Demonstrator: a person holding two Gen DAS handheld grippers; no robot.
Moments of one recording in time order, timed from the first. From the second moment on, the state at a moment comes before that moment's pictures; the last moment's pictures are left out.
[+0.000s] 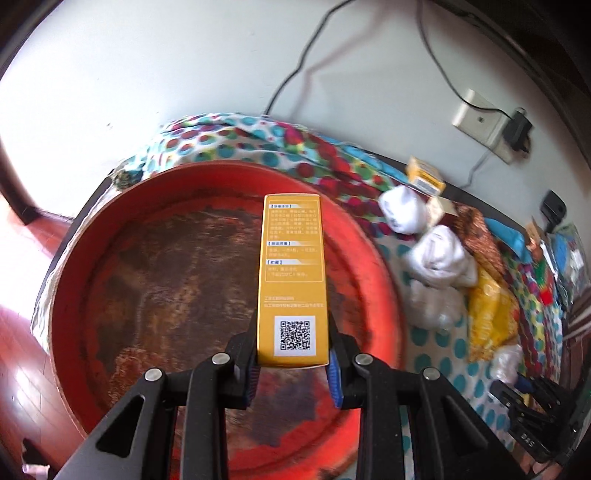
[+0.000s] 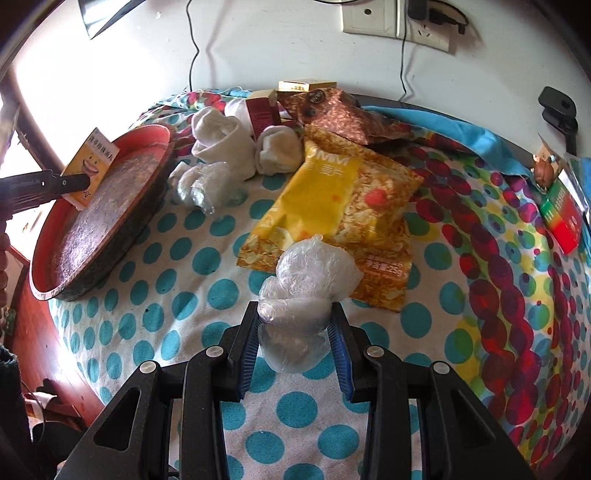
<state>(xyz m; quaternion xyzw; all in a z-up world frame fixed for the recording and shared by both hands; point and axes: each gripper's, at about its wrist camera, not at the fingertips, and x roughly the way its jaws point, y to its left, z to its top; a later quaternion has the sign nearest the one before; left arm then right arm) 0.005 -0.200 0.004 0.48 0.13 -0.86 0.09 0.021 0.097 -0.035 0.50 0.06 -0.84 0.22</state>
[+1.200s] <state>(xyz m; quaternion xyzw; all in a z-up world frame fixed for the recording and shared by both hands) -0.046 -0.238 -0.036 0.52 0.06 -0.85 0.08 0.024 0.088 -0.021 0.50 0.08 -0.85 0.18</state>
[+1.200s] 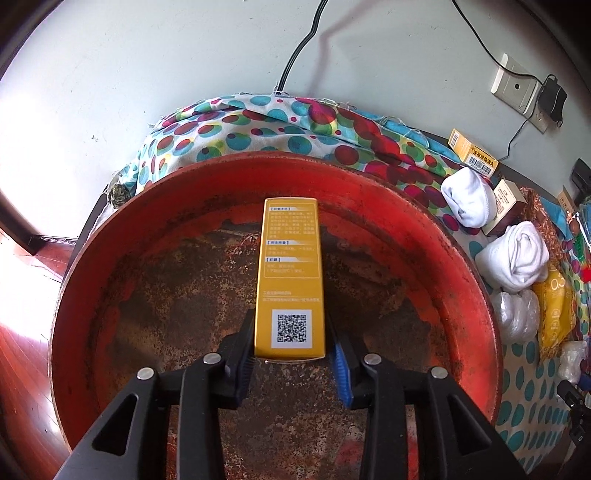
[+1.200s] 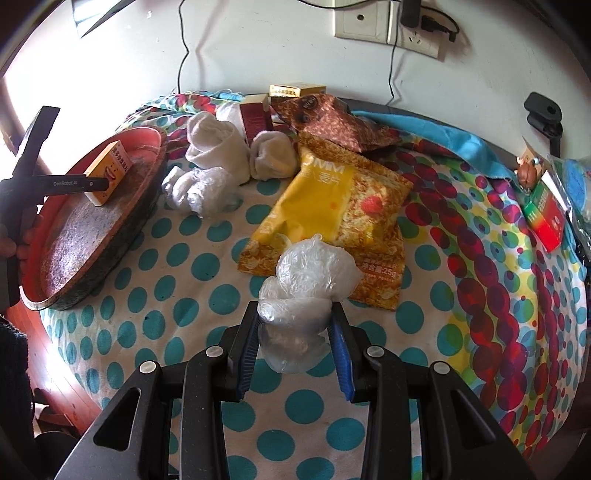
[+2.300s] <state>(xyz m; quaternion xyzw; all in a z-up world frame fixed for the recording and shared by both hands) 0.012 -0.218 0.077 0.49 0.06 -0.87 0.03 -0.016 -0.117 0.008 0.45 0.15 -0.79 0.38</state>
